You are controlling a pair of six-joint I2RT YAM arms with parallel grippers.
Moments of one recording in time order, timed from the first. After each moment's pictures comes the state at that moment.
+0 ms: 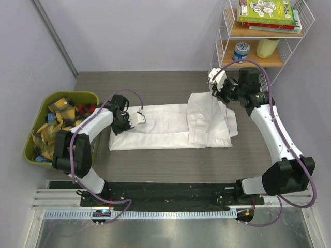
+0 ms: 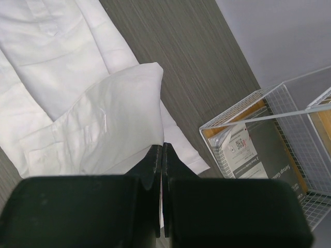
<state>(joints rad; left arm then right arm) -0.24 1.61 1.11 -0.79 0.09 1.01 0.13 1.36 1.34 -0.56 -0.53 -0.79</state>
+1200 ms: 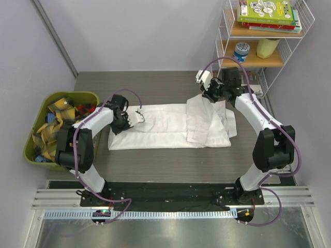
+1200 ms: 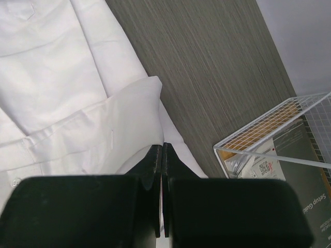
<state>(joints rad) -0.21 1.67 1.11 -0.75 0.06 0.99 0.18 1.64 1.38 -0.42 -0.50 -0.80</state>
